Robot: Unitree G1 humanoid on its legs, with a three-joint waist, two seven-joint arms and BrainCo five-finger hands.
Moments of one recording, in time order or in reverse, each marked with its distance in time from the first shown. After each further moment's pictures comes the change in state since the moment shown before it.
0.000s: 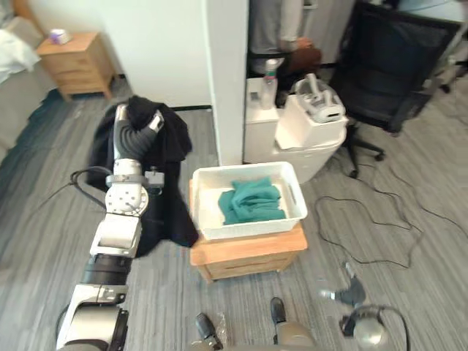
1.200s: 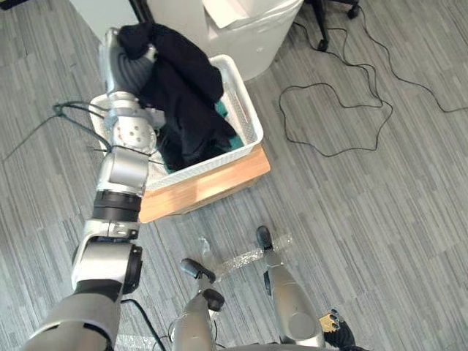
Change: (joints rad) left arm -0.472 0.079 0.081 0.313 0.234 0.157 0.127; right arm -0.089 0.049 0.036 0.200 0.285 -0.044 0.012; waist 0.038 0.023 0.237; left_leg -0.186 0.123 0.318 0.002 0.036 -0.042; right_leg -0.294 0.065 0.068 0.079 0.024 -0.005
